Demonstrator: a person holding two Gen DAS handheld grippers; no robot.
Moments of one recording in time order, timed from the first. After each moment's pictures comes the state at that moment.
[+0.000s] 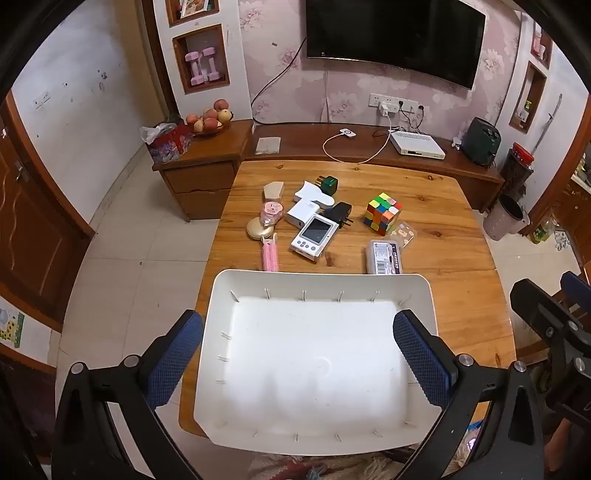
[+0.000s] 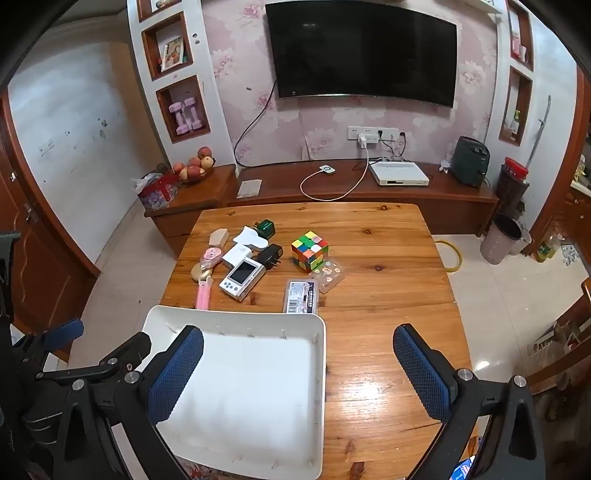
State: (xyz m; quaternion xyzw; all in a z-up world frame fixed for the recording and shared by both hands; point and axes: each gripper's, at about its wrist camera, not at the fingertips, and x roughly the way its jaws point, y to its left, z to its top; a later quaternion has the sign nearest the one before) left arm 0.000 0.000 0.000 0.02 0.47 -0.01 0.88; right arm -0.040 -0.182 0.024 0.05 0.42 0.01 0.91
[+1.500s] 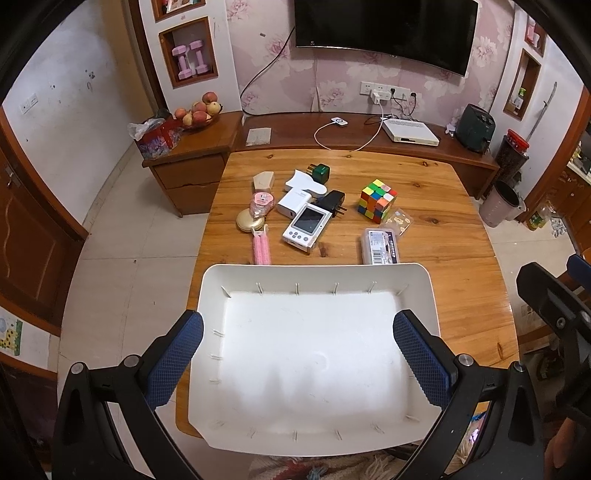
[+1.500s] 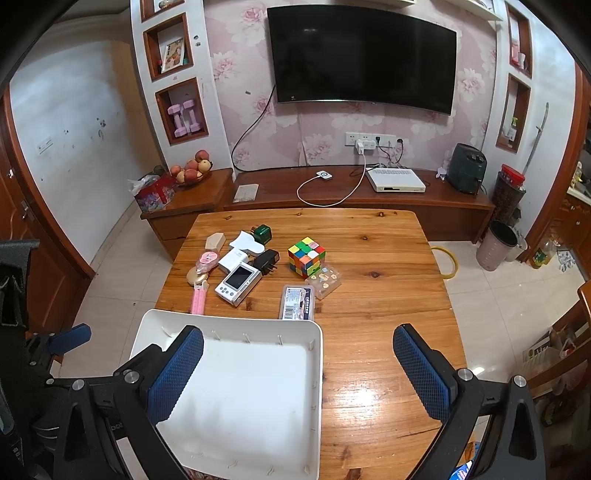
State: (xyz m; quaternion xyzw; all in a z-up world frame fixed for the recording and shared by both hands) left arm 0.005 -0.006 -0.013 0.03 0.49 -0.03 0.87; right arm -0.040 -0.178 0.029 0.04 0.41 0.01 0.91
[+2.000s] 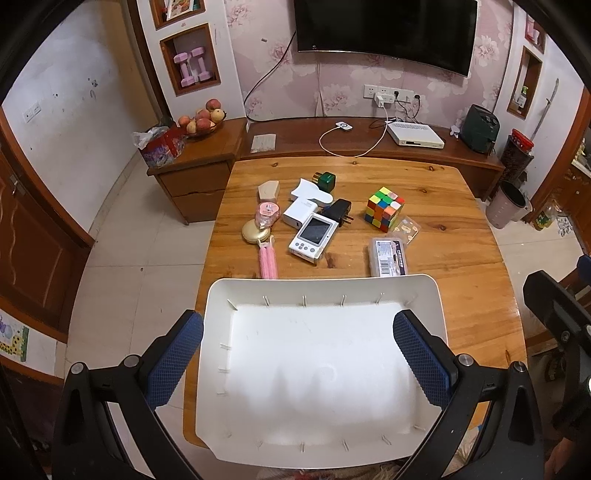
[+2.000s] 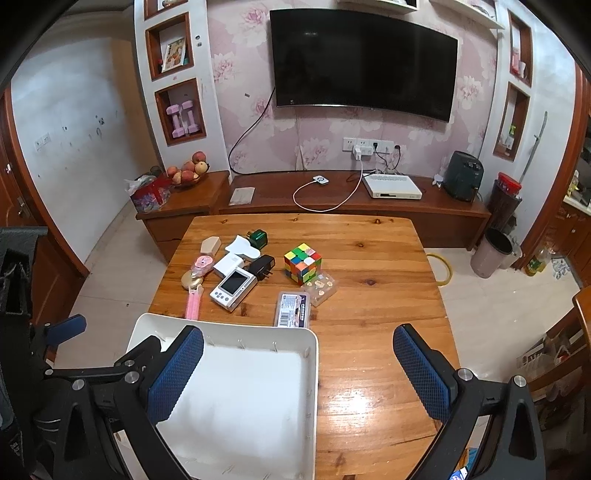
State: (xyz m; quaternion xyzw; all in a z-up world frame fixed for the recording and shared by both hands) left arm 0.016 -0.005 -0.009 0.04 0.48 -0.02 0.87; right arm -0.032 -0.176 0.030 0.02 0.40 0.00 0.91
